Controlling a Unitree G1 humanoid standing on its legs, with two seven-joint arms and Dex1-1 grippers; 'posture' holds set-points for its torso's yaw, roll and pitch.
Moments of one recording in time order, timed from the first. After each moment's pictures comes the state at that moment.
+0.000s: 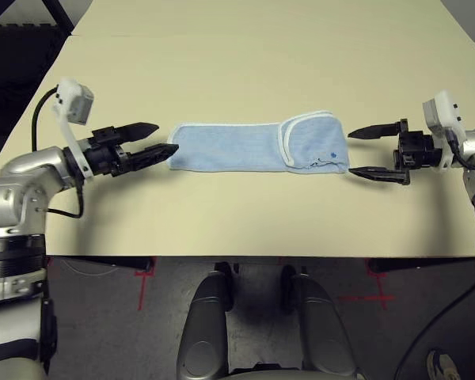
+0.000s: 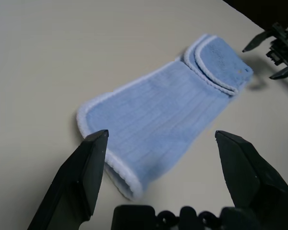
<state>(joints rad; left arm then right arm) -0.59 0.90 0.22 0.12 -0.67 0.86 -1.07 -0.92 -0.74 0.09 1.02 0.35 -0.42 1.61</state>
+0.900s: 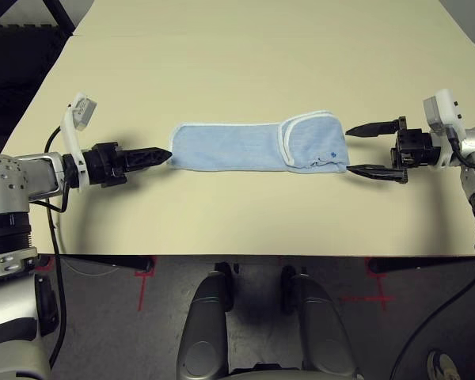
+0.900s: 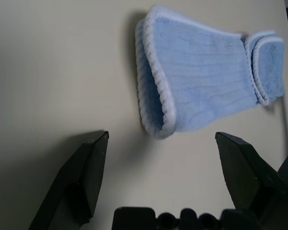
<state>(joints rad) -0.68 0.83 0.34 0.24 -0.71 1.46 -0.78 -0.92 -0.72 0.07 0.98 0.36 -0.38 1.61</state>
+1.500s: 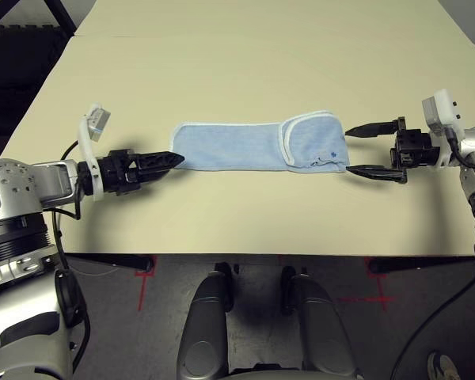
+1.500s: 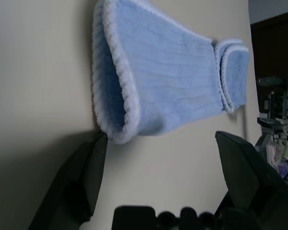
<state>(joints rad) -0.74 0.66 0.48 0.22 -0.75 1.60 -0.62 -0.92 -0.72 0.06 0.98 0.35 -0.38 1.61</state>
